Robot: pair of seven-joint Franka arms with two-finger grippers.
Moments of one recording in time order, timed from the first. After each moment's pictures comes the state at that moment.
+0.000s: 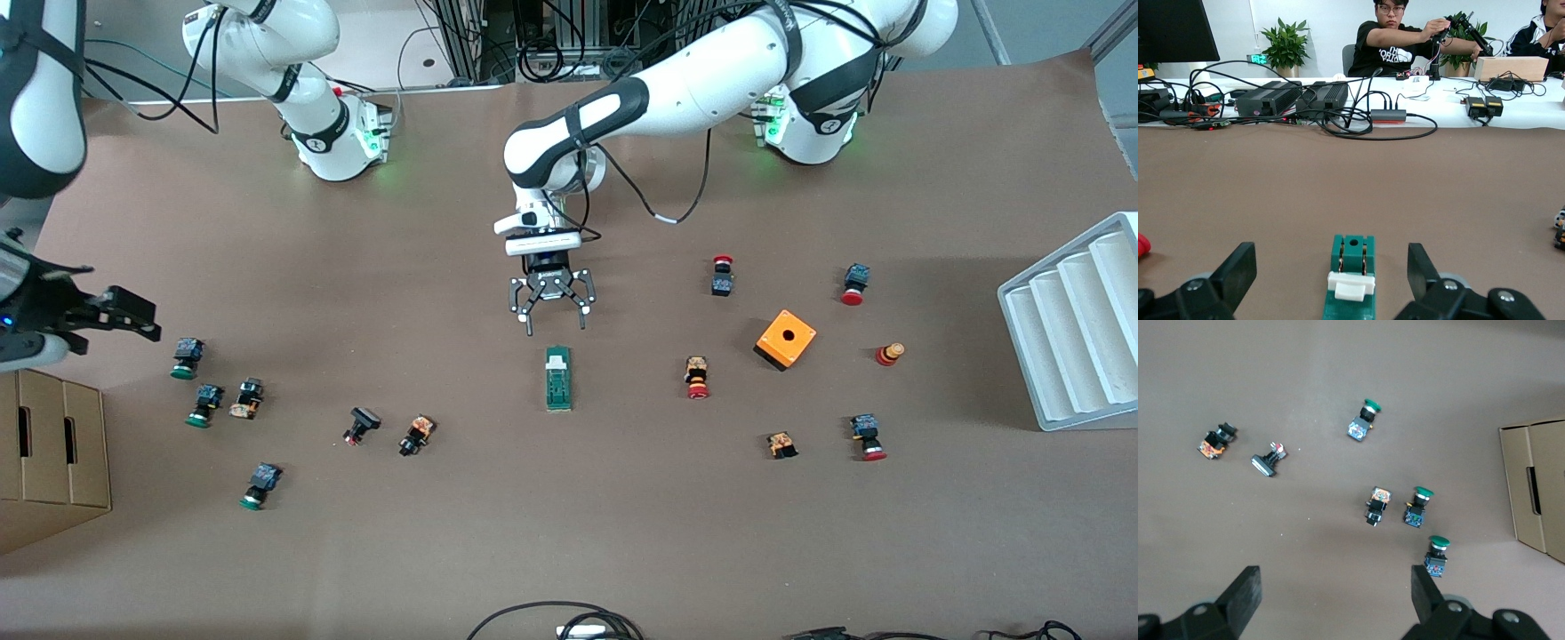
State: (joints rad) left arm -0.56 0.89 -0.70 -1.73 1.96 1.68 -2.33; right arm 0.16 0.07 -0.27 -1.70 0.03 1.79 -0.26
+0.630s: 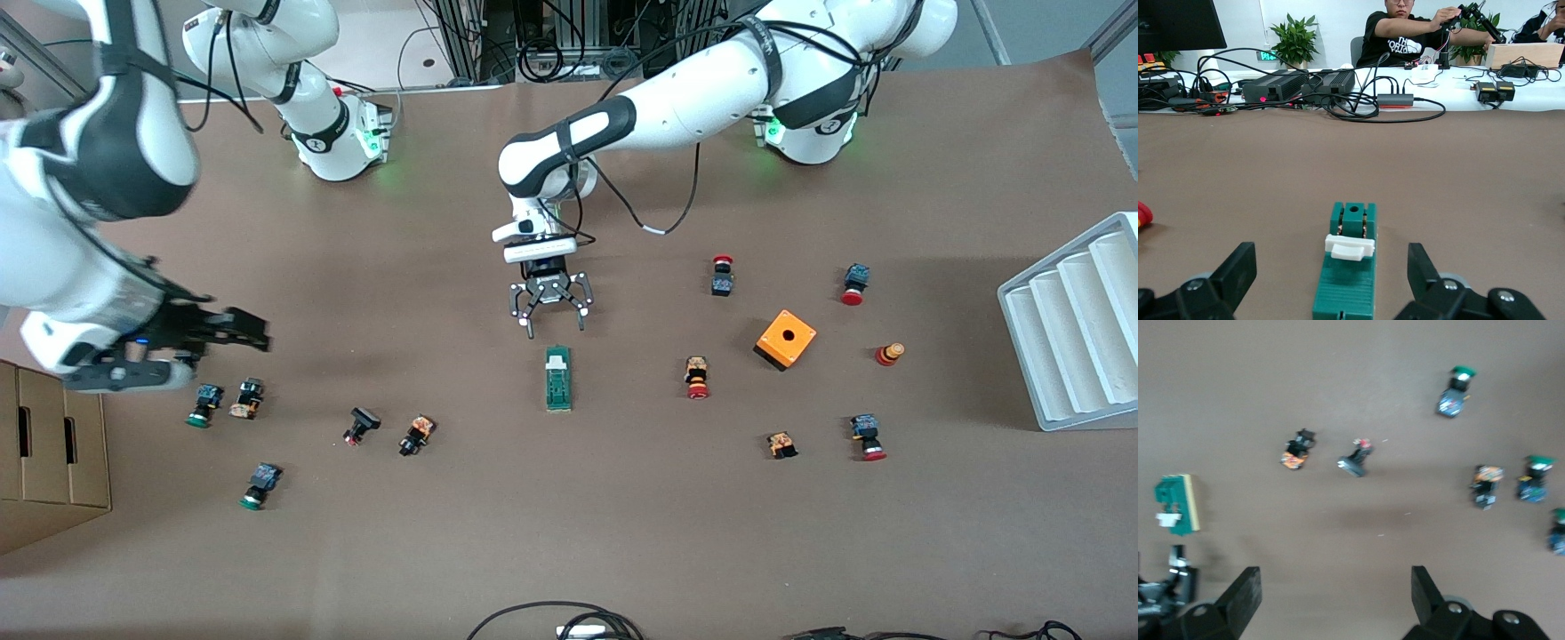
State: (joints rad) left arm -0.60 0.99 -0.70 -1.66 1.98 1.63 -2.33; right arm 0.36 0.14 -0.25 -1.70 0.18 1.80 0.17
